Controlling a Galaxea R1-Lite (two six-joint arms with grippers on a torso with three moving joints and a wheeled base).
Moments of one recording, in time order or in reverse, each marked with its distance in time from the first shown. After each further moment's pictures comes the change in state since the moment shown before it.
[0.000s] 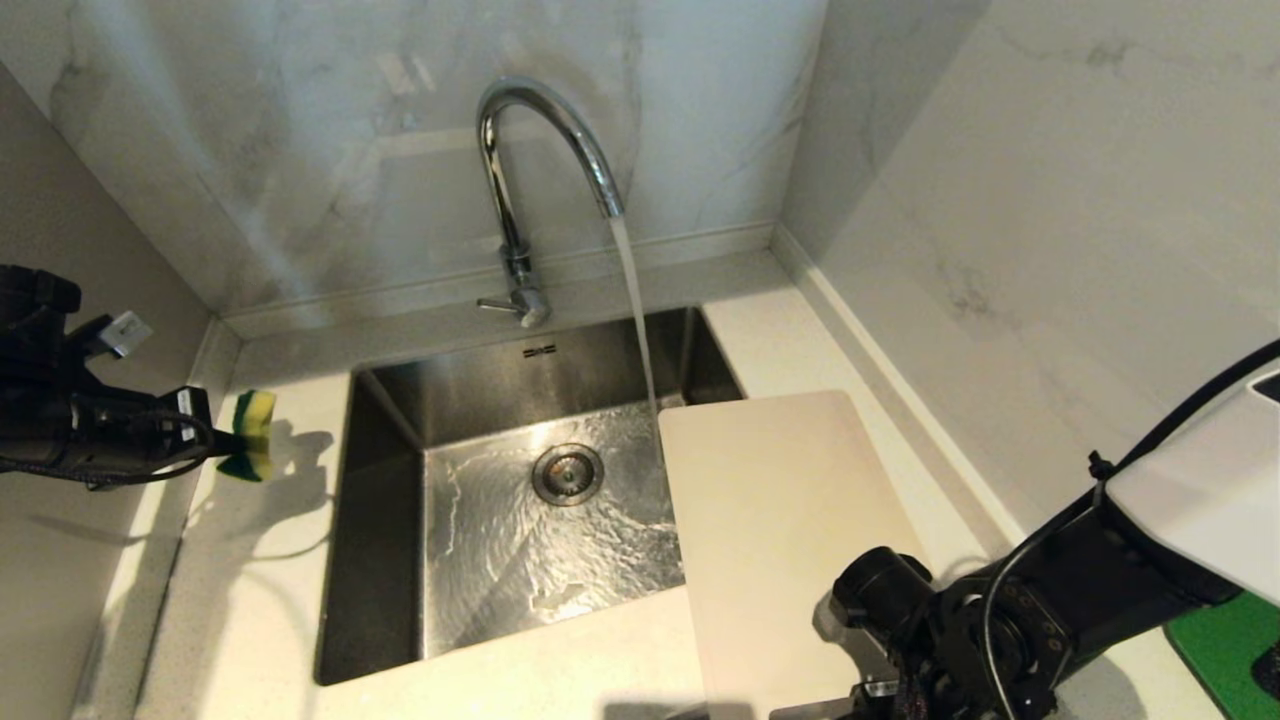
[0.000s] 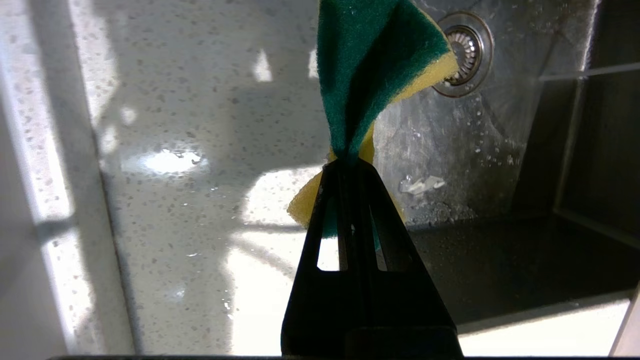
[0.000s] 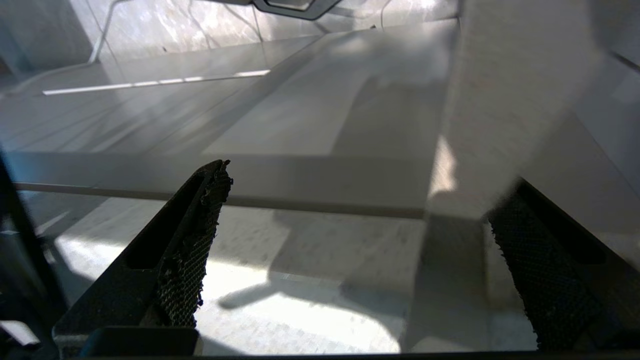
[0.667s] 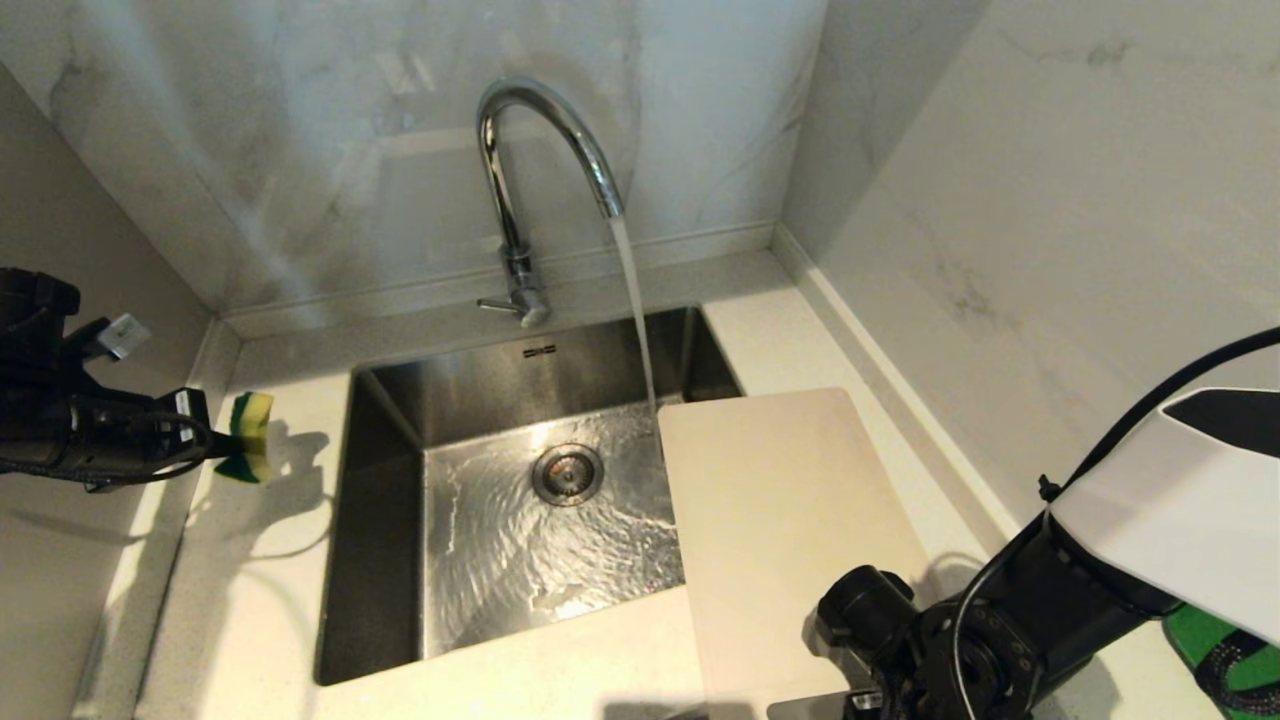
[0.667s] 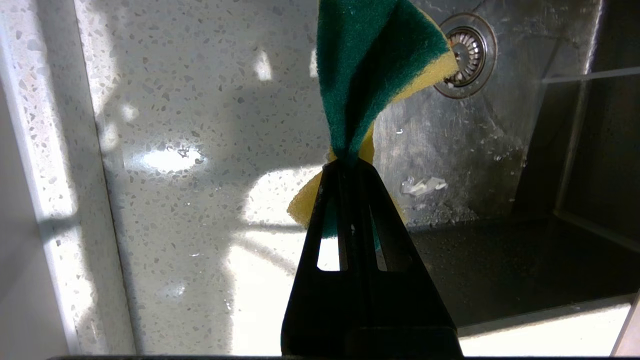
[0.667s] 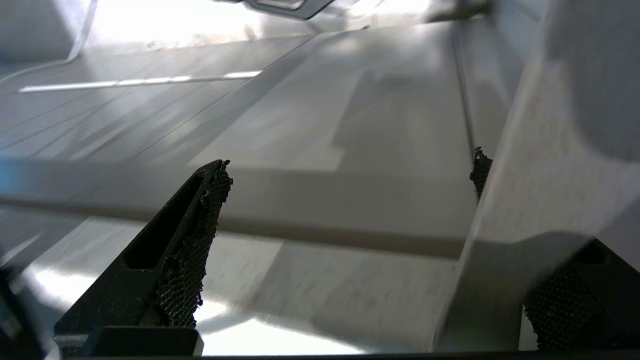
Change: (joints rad) left arm 0.007 0.007 0.000 -0.002 -0.001 -0.006; right arm 0.027 0.052 0.043 -0.099 -0.021 0.001
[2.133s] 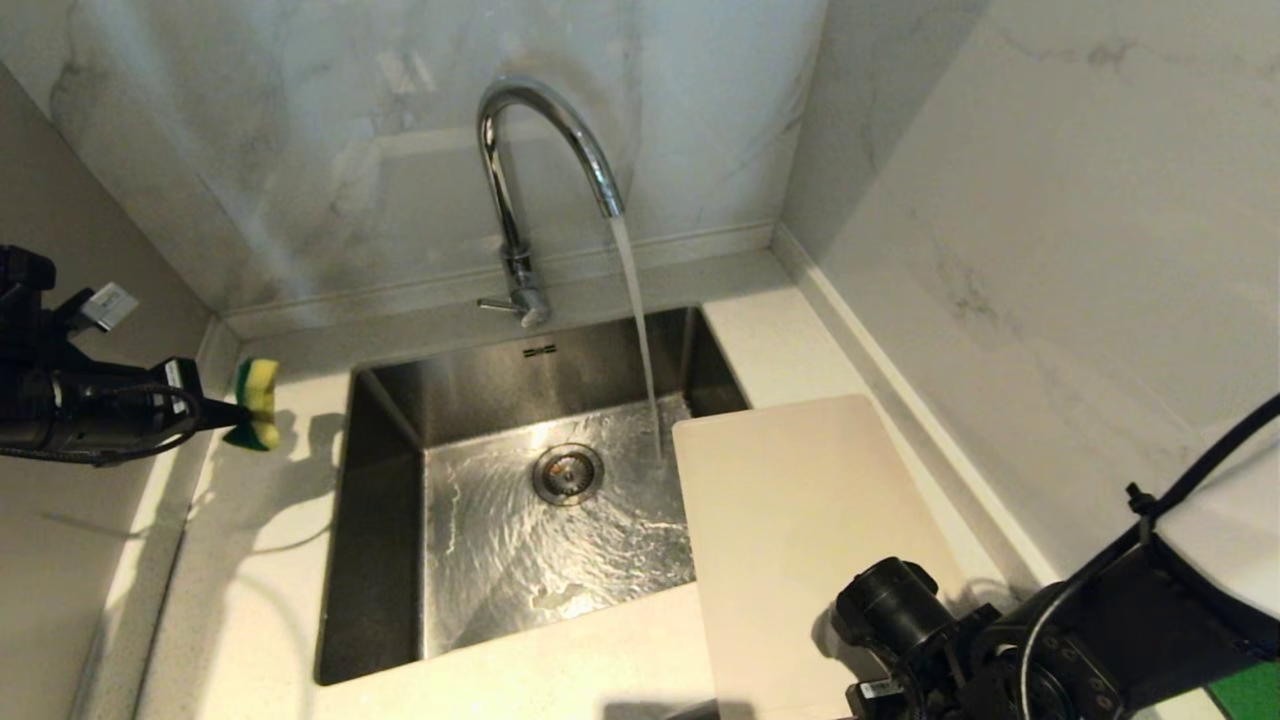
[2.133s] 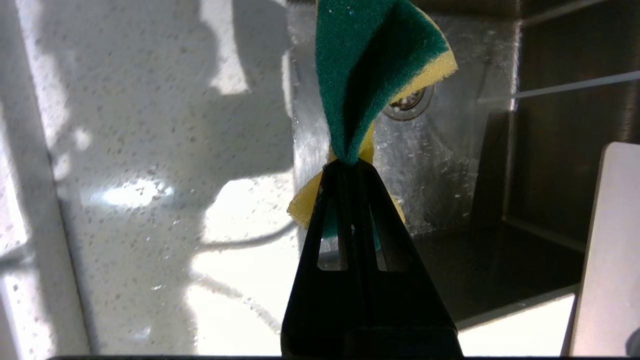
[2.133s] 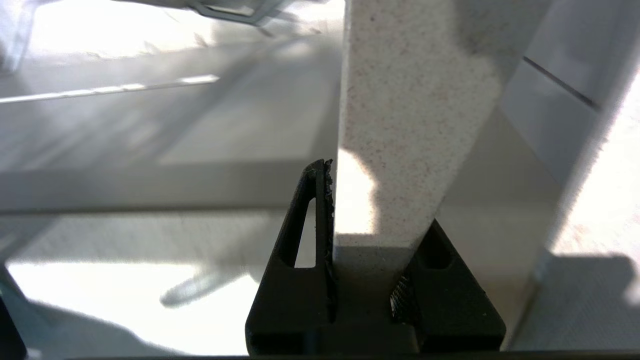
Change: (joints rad) left arm -0.001 -0.026 -0.020 -0.052 -0.091 -0.030; right arm 0.025 -0.143 0.068 -0.067 -0.034 0.012
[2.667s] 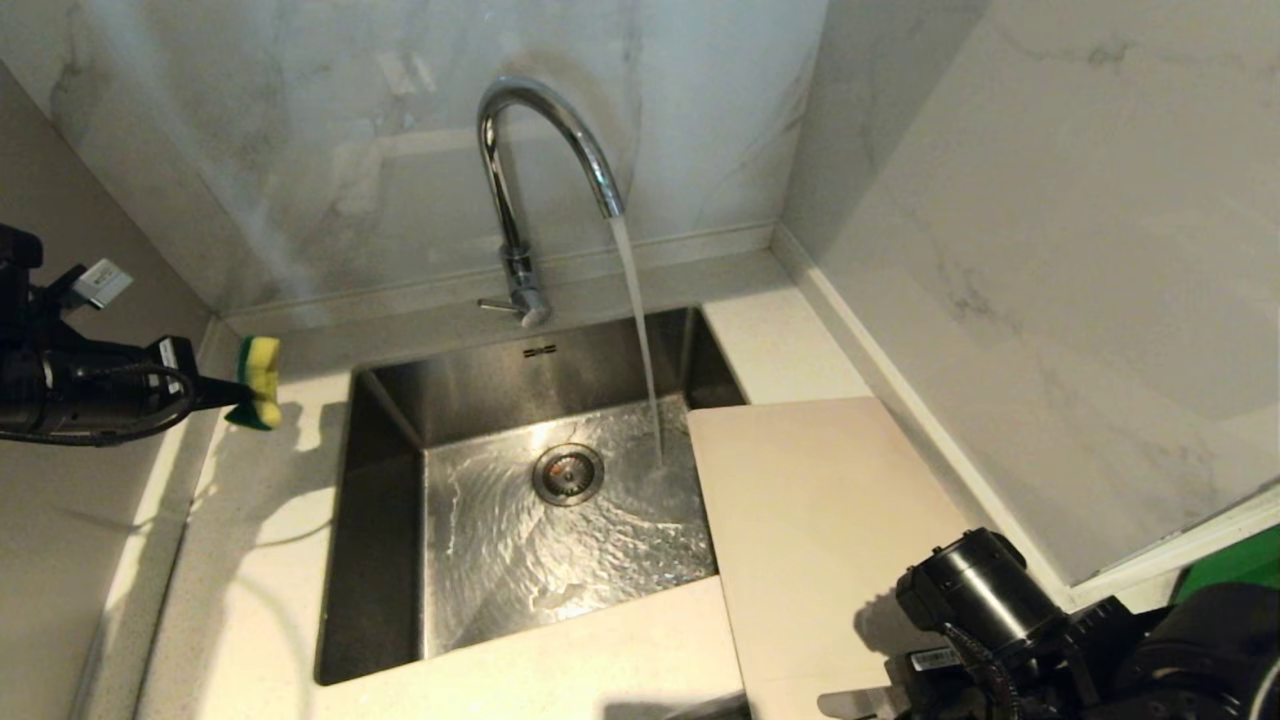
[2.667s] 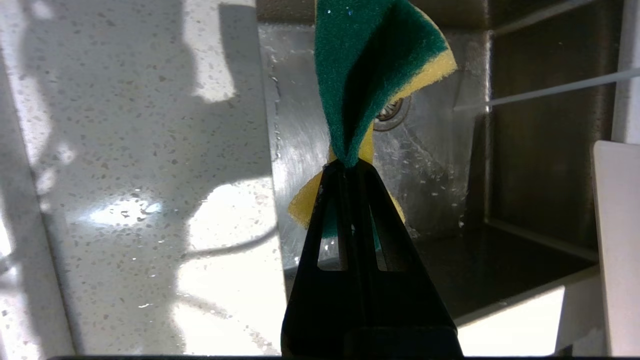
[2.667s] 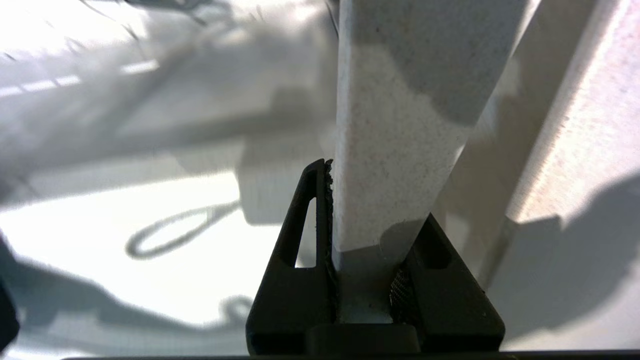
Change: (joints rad) left arm -0.003 -0.010 -0.037 0.001 -0.036 0.001; right arm 0.000 -0.265 0.017 0.078 -0.073 0.001
